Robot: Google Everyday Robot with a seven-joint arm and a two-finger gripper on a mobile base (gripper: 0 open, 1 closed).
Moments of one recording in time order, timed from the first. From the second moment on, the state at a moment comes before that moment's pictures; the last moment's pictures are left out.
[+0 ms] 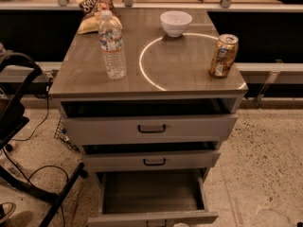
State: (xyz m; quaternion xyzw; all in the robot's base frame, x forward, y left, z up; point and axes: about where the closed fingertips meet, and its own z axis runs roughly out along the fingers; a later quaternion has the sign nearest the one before) arm 0.379 -0.132 0.111 -0.68 0.70 -0.11 0.19
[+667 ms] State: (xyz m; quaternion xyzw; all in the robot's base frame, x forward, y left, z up) arm 0.448 -0.076 0.133 -0.71 0.65 -0.14 0.23
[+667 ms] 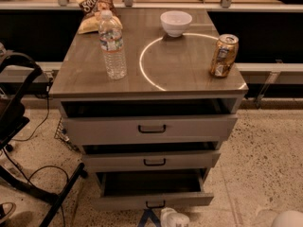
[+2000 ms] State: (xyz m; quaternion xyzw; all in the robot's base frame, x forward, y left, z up) arm 0.529 -0.137 0.123 -0.69 0.67 -0.16 0.23
